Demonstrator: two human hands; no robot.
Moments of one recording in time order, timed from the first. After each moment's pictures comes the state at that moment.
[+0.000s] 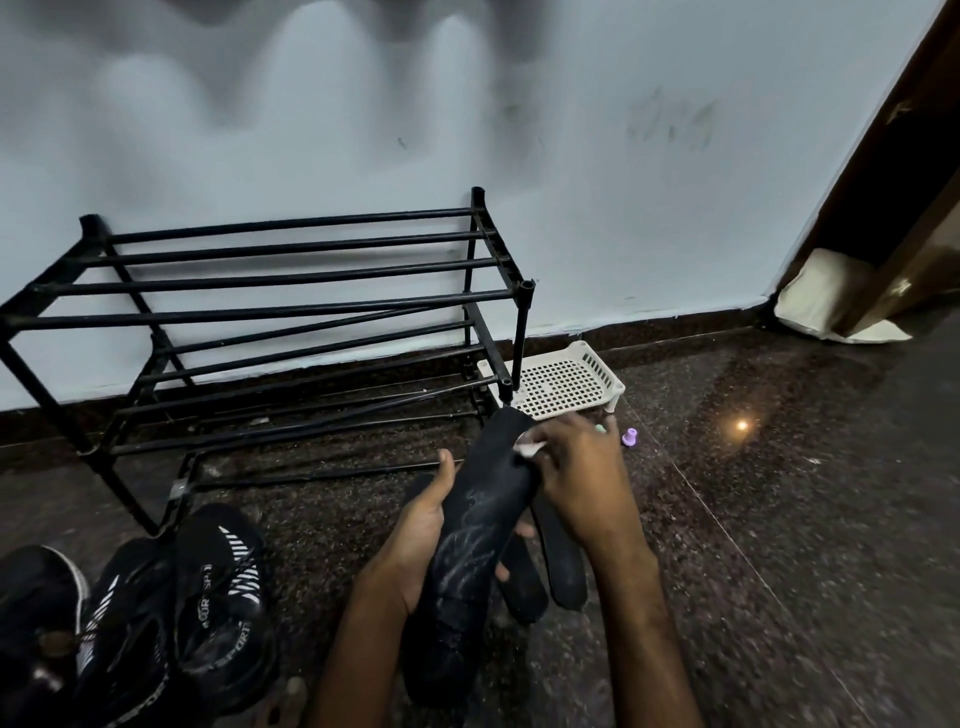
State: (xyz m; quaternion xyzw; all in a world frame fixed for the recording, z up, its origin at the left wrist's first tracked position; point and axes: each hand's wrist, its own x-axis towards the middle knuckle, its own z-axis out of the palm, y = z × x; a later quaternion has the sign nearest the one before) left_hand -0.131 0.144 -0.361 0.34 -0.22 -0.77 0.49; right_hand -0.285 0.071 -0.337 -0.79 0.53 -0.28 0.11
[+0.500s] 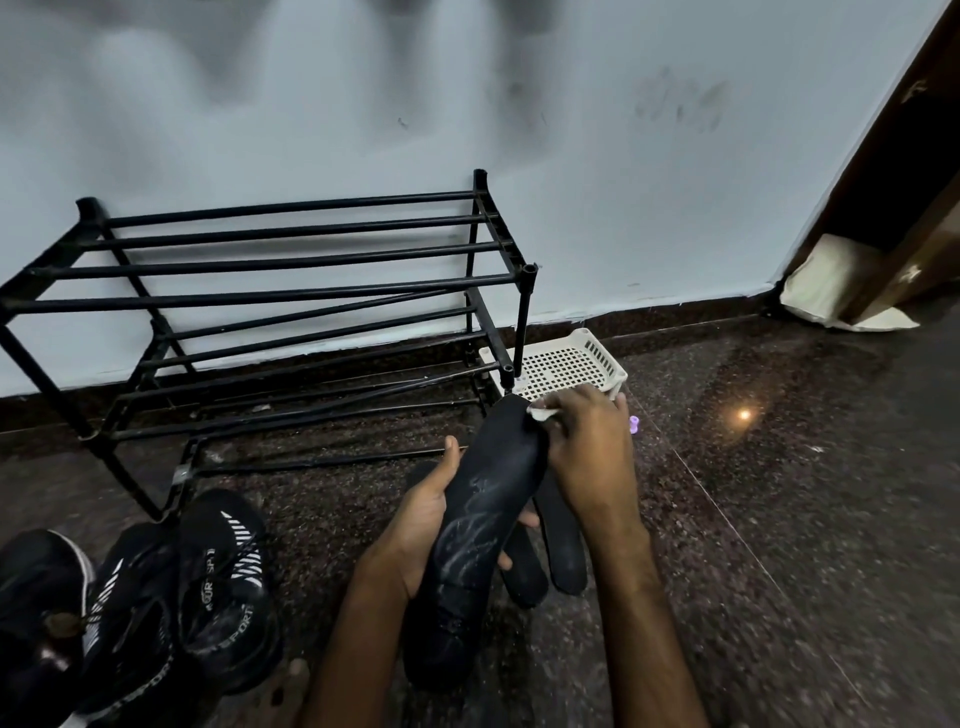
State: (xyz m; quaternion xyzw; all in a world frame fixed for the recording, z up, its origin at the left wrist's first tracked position) left_hand -0.132 0.145 -0.362 0.35 -0.23 -0.77 0.48; right_hand -0.282 0.065 -0.334 -0.75 0.56 -0.34 0.07
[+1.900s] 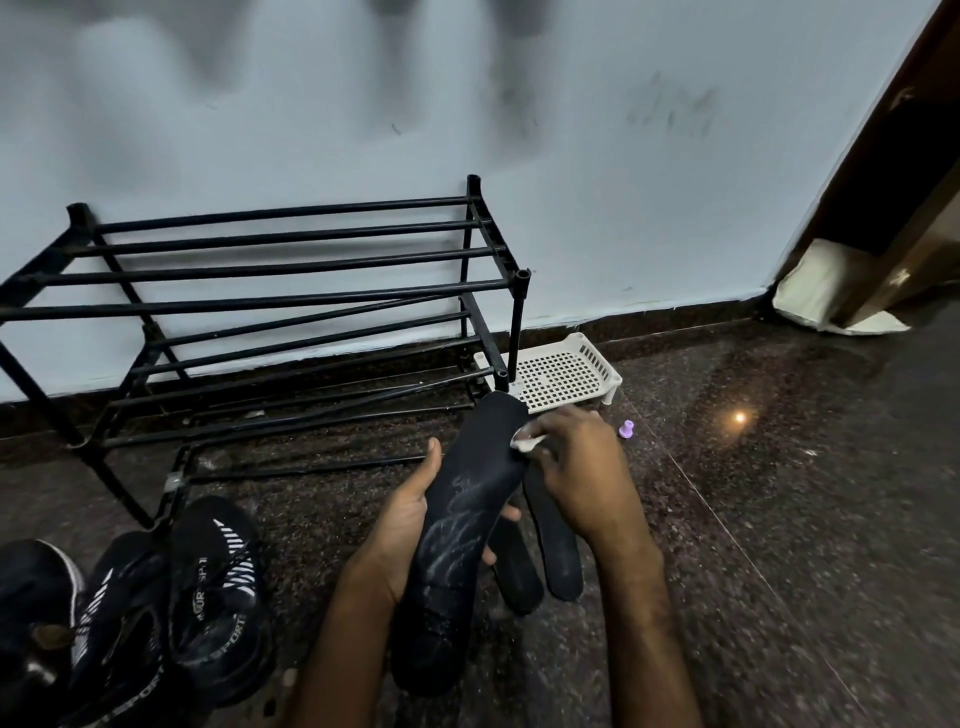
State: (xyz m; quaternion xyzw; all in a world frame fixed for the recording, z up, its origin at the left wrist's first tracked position) left_hand -0.125 0.146 -0.362 0.35 -0.23 -0.75 0.51; right_hand -0.292 0.077 -0.329 -0.79 0.51 -0.30 0.17
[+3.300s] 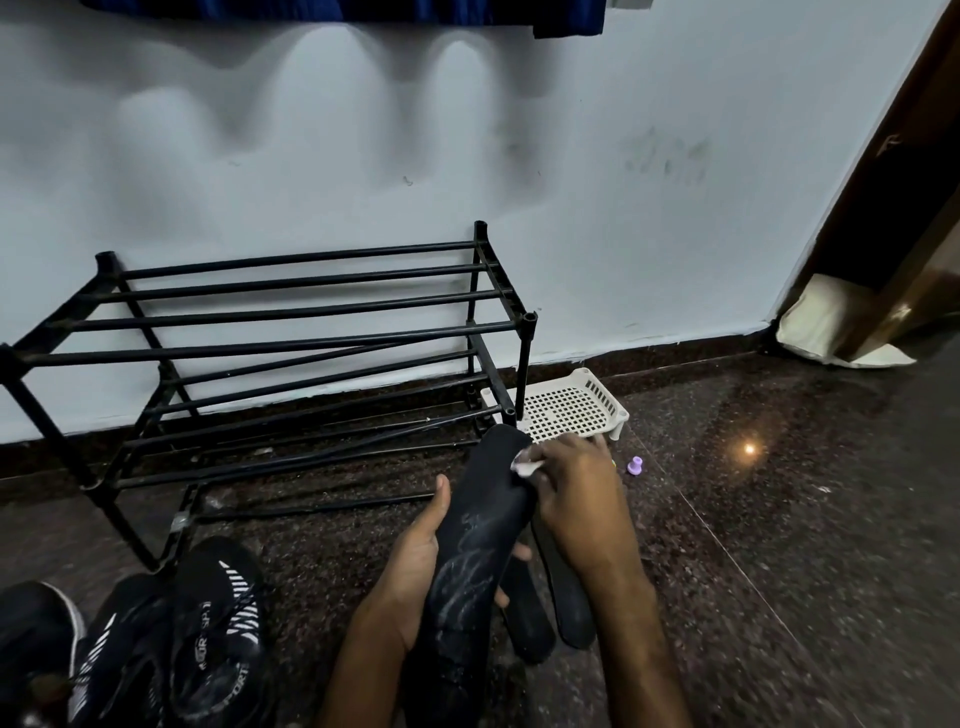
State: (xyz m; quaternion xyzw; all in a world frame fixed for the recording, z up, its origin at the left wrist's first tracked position) left_hand -0.128 0.146 -0.346 0.36 -0.19 -0.76 0.51; right_hand -0.277 0.067 -0.330 -0.78 0.51 -0.34 0.11
